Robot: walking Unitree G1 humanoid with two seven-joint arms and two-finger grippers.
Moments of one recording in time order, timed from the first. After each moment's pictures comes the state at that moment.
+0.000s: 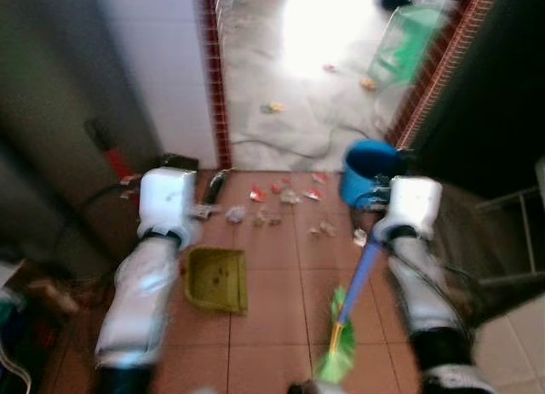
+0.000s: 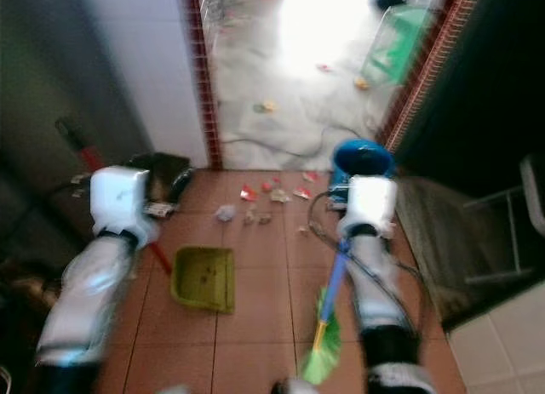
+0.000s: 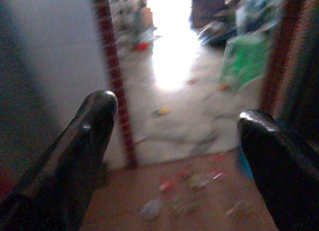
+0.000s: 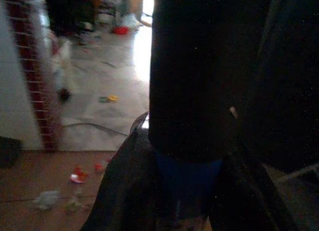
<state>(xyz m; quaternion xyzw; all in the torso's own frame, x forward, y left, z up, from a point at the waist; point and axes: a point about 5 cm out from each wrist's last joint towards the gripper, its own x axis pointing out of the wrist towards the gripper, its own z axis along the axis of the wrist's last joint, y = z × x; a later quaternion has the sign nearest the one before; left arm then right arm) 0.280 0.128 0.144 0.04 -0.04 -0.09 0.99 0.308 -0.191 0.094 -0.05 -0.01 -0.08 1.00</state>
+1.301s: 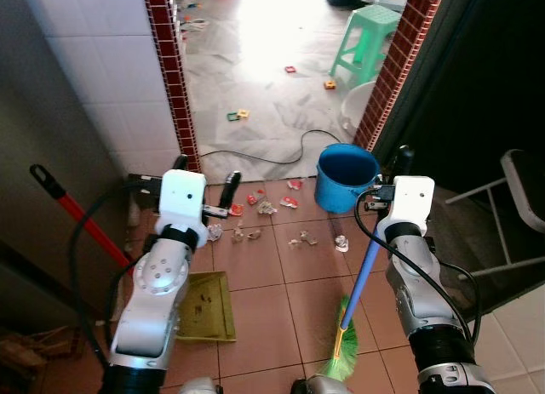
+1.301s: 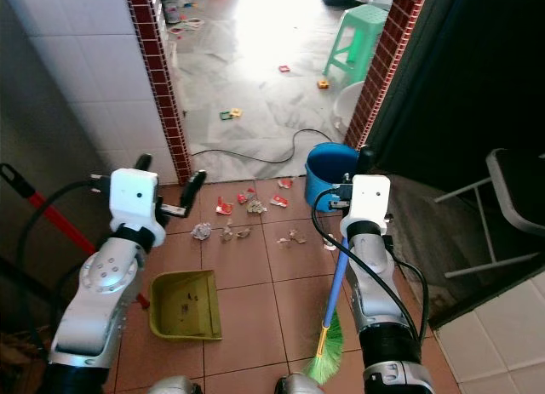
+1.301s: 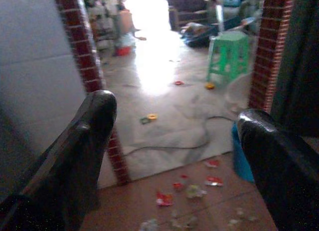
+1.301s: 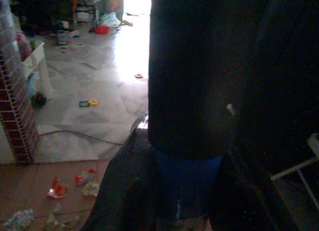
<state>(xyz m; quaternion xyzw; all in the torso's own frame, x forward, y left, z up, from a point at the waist) 0.274 0.133 0.140 0.08 -0.03 -0.06 0.99 0.313 -0.180 0.099 -0.05 -0.01 -0.05 1.00</state>
